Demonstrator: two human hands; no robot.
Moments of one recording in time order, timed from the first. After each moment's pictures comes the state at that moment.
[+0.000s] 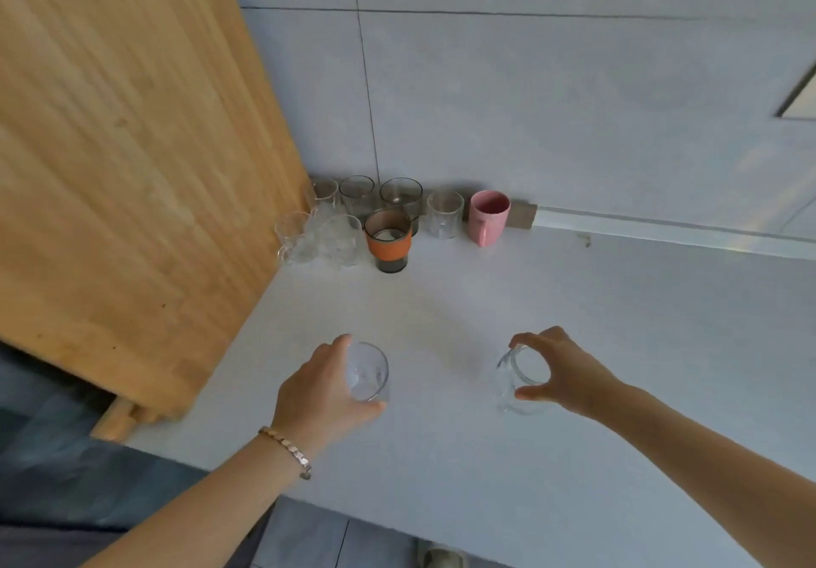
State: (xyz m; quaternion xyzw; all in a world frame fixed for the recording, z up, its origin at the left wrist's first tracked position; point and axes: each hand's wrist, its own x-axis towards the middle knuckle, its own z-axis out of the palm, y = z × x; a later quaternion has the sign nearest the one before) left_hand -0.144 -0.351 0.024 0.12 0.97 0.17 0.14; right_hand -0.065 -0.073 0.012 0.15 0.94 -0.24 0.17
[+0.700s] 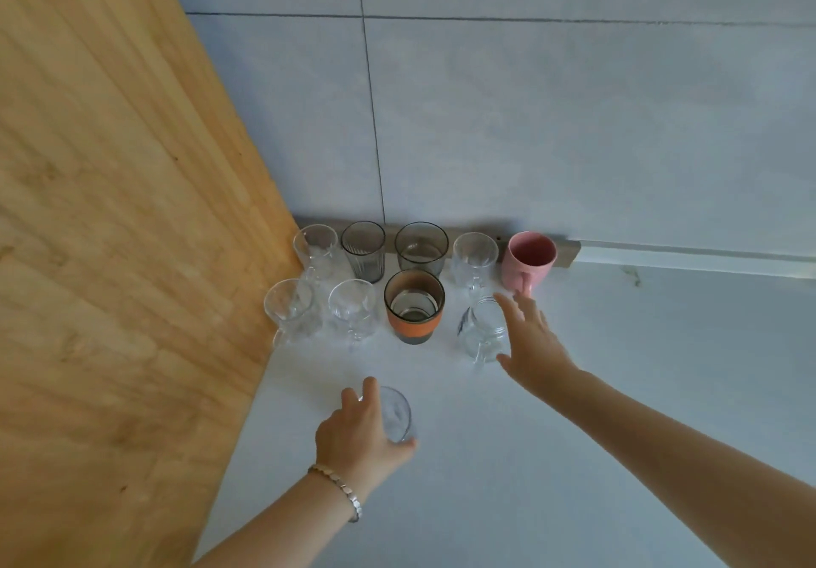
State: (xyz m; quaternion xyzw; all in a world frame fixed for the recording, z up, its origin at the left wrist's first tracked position) left_hand -0.308 -0.325 -0.026 0.15 0.97 0.07 0.20; right_hand -0.280 -0.103 -0.016 0.22 0.95 -0.21 0.07
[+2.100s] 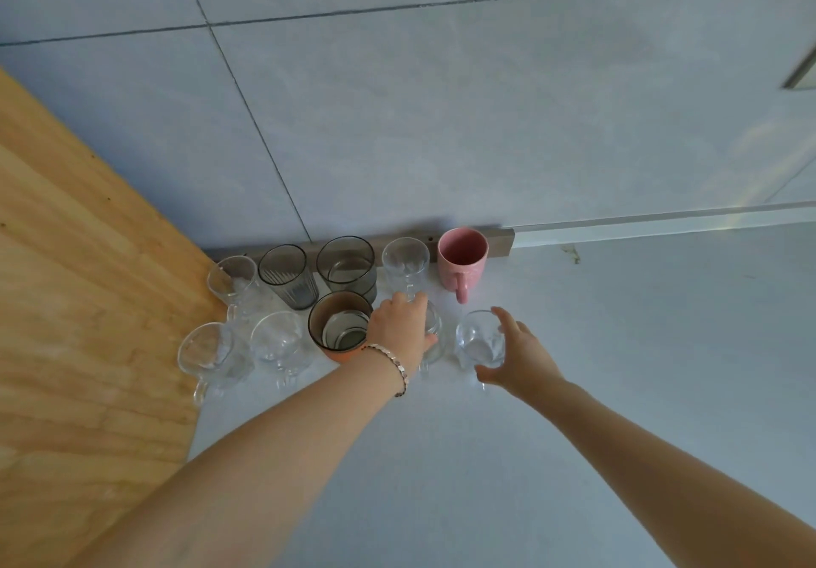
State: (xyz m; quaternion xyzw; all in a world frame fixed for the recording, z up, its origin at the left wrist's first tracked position) left_hand -0.374 -0.155 -0.017 0.39 0.91 0.03 0.16; right_hand -0.246 -0.042 -0.046 0.35 0.86 -0.35 0.09
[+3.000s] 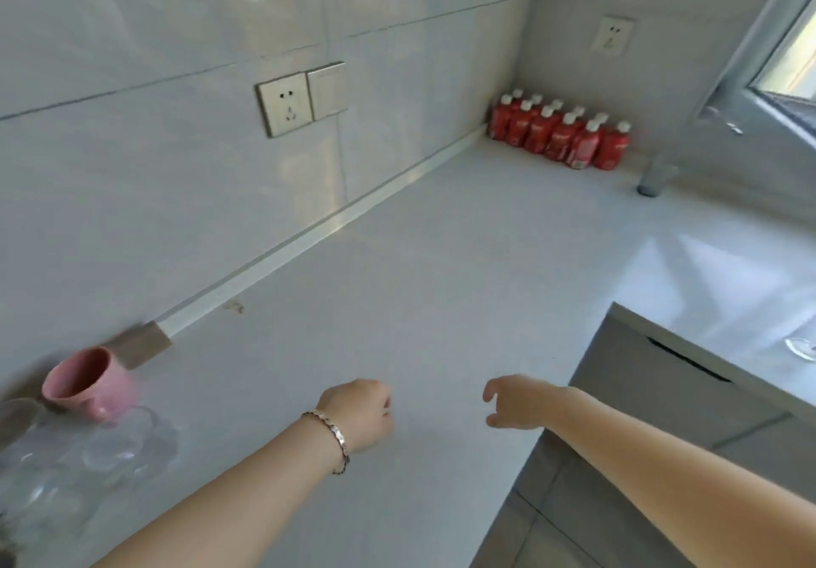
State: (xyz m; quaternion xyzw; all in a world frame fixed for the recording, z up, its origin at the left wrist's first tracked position) left_hand -0.094 -0.028 0.009 0.70 0.66 -0.09 0.26; right_hand 0.129 0.031 -0.018 0.56 0.74 -0.28 0.26
